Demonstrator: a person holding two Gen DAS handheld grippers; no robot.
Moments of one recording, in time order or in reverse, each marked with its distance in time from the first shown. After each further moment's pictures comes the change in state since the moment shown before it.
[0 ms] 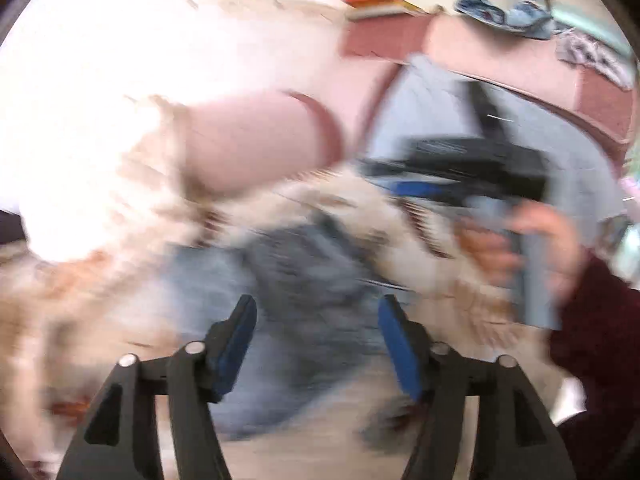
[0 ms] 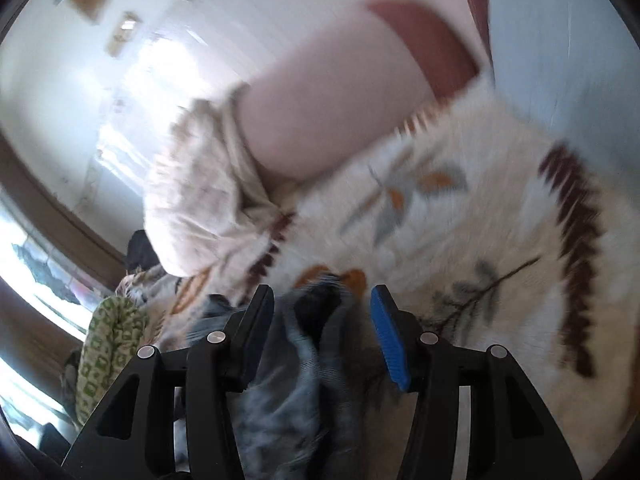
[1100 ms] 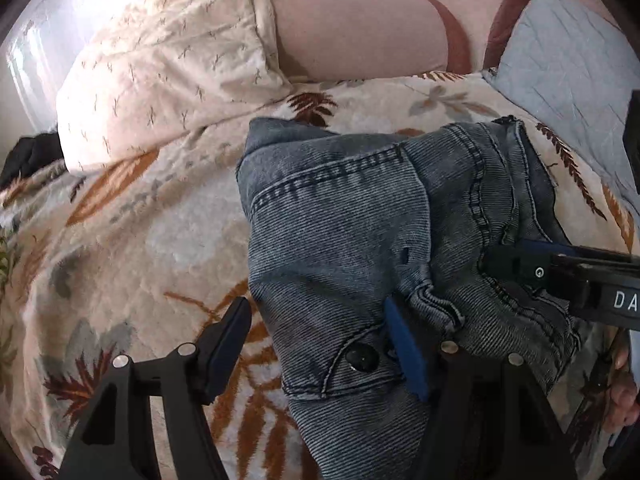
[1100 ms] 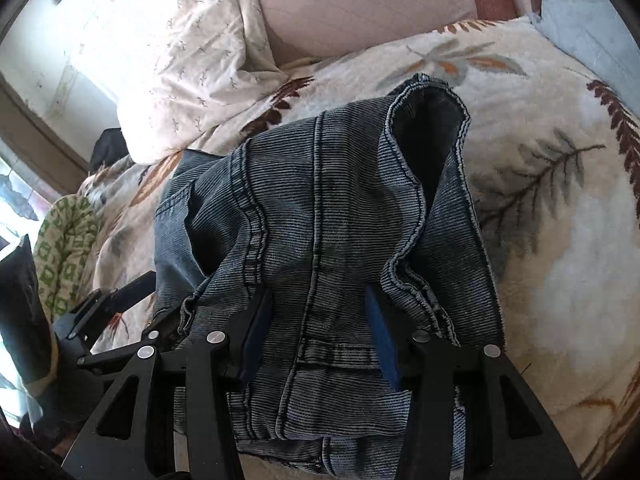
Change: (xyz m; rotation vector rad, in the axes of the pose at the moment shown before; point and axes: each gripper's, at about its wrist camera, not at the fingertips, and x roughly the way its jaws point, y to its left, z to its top) left arm 0.140 0.064 -0.046 -0.139 0.362 0.217; right arm 0.097 0.032 -0.099 -0.073 0.318 -0.122
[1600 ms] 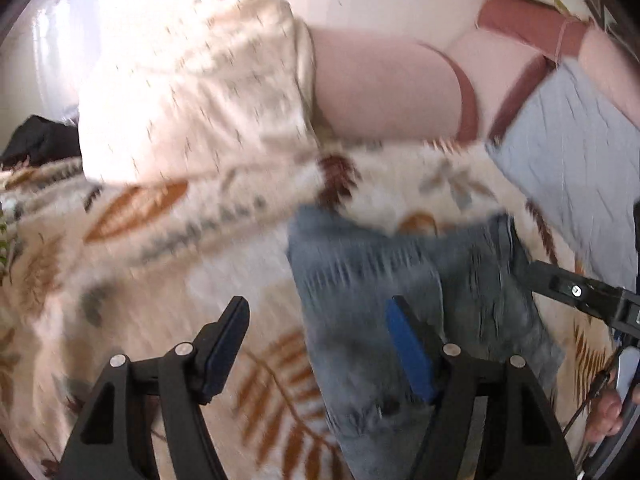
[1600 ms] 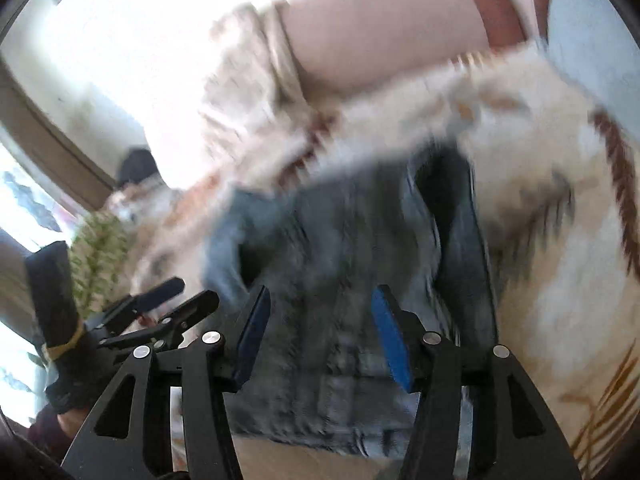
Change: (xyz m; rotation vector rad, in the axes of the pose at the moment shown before) left arm -0.041 0.051 0.039 -0.127 -0.116 -0.074; right arm -0.057 0.021 0.023 -0.011 -0.145 0.102
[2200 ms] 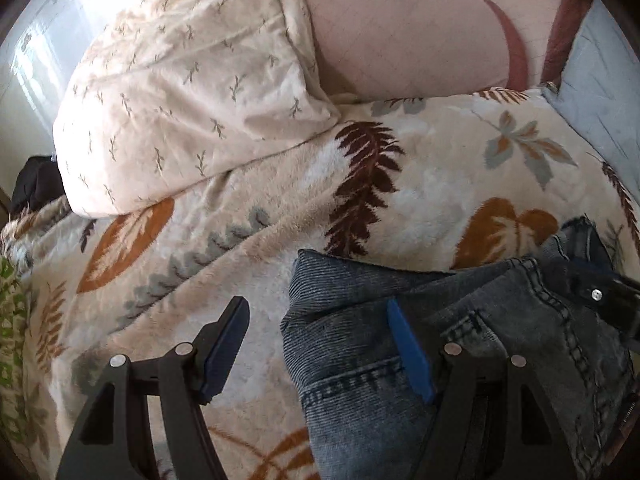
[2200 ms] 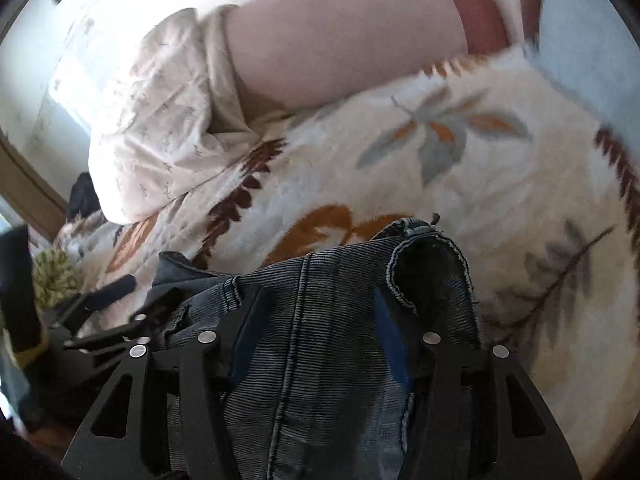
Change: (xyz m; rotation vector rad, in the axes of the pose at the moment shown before) left arm 0.096 -0.024 0.032 0.120 0.133 0.209; right arm 0.078 -0.049 0.032 0.092 0.057 -0.129
